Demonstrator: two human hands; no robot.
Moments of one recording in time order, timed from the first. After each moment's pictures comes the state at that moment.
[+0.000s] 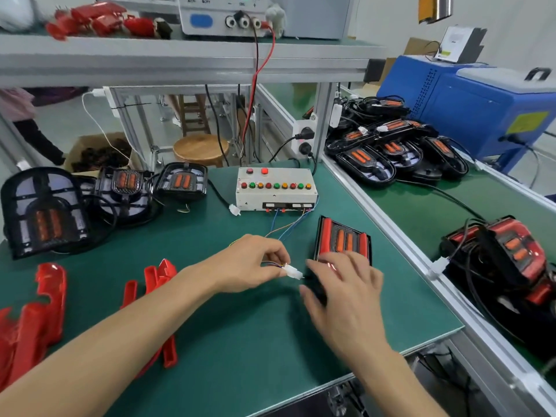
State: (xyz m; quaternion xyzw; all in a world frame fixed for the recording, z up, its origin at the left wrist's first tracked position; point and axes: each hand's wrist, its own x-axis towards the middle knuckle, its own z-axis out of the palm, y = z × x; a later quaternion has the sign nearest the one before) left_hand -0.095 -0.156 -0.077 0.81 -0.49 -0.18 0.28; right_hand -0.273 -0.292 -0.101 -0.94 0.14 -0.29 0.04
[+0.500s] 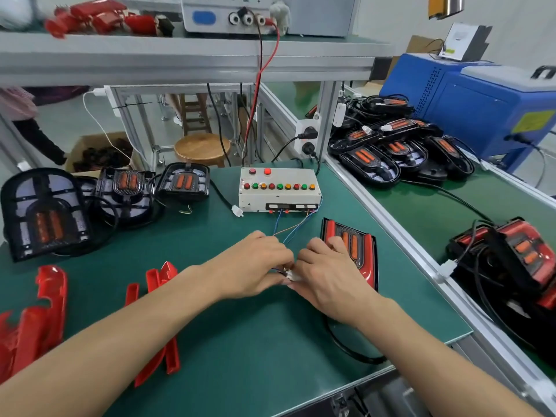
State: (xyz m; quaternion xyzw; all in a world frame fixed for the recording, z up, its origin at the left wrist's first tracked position) left_hand -0.090 -0.153 -0.079 0.74 -0.65 -0.01 0.15; right_hand -0.220 -0.318 -0.093 -0.98 -0.08 -0.18 -0.08
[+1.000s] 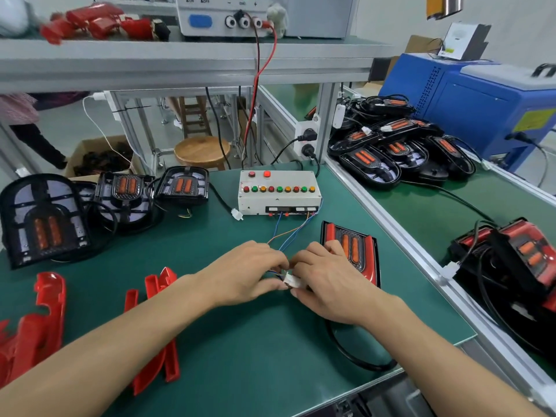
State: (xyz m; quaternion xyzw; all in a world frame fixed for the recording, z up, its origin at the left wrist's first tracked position) left_hand -0.082 -0.147 -0.093 0.75 -0.63 -0.02 0.20; right_hand -0.217 -0.326 -0.092 -0.99 -0.10 -0.11 -0.01
